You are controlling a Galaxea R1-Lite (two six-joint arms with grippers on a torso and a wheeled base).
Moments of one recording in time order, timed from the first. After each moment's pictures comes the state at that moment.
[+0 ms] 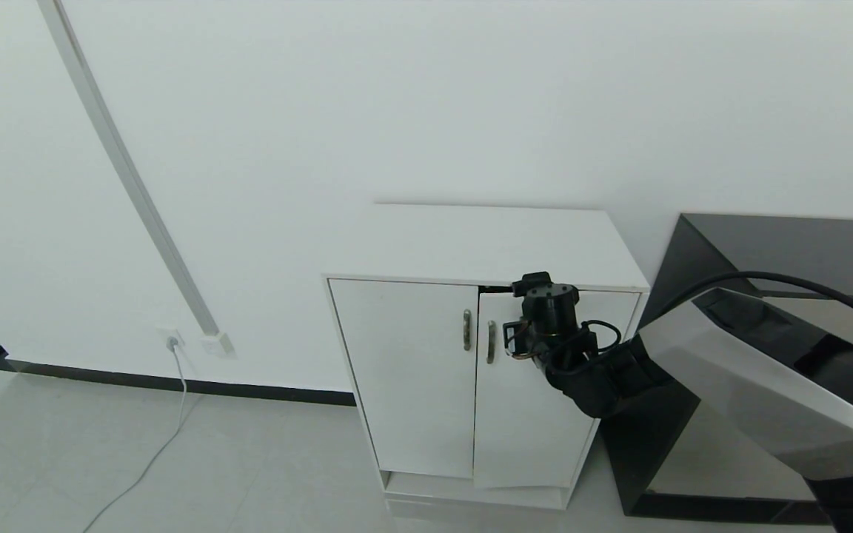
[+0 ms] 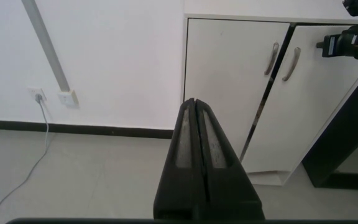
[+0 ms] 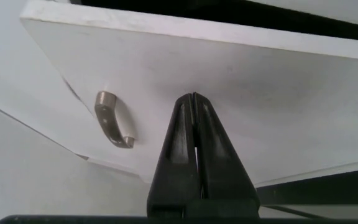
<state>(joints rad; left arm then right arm) 0.00 0.00 0.00 0.00 0.00 -0.01 0.56 2.45 -1.47 -0.69 -0.44 0.08</state>
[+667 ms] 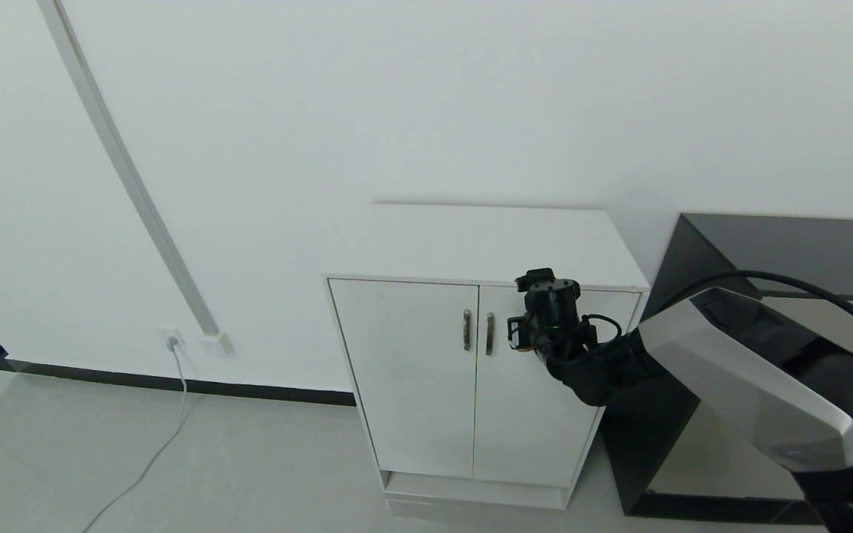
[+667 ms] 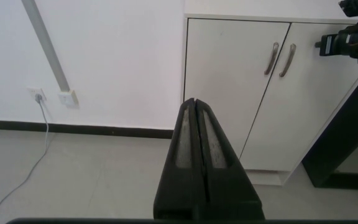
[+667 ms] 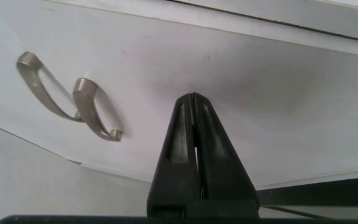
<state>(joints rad) 0.00 0.00 0.00 0.00 0.00 -0.01 0.53 2.49 -1.56 -0.63 -0.44 0.08</state>
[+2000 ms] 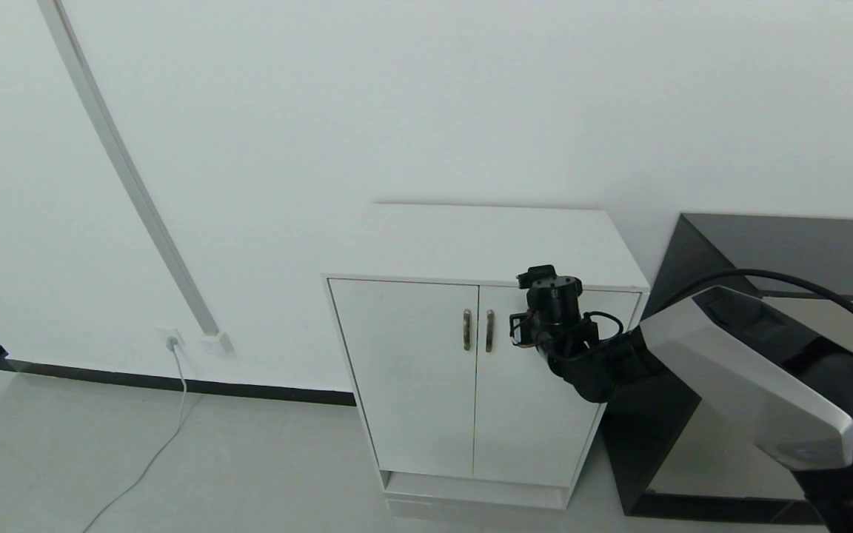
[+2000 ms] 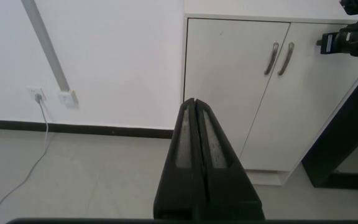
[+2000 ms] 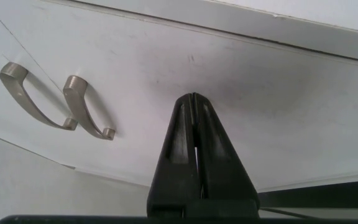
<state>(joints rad) 0.00 0.00 0.00 0.00 0.00 -0.02 0.52 2.49 -1.58 -0.63 -0.45 0.06</state>
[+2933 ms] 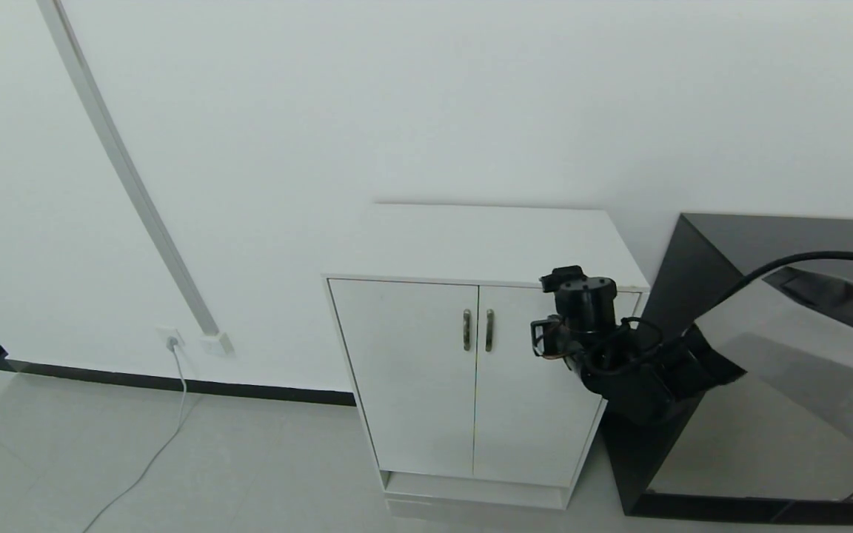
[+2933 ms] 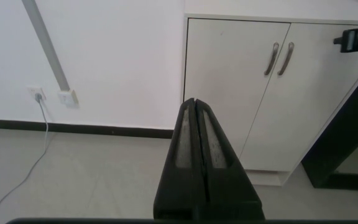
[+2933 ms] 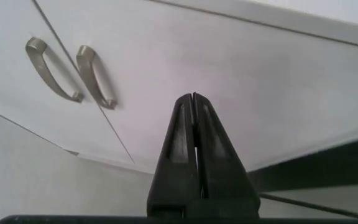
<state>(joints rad) 0.00 0.00 0.00 0.00 0.00 -0.02 0.54 2.25 -1.20 -0.74 -0.47 0.07</state>
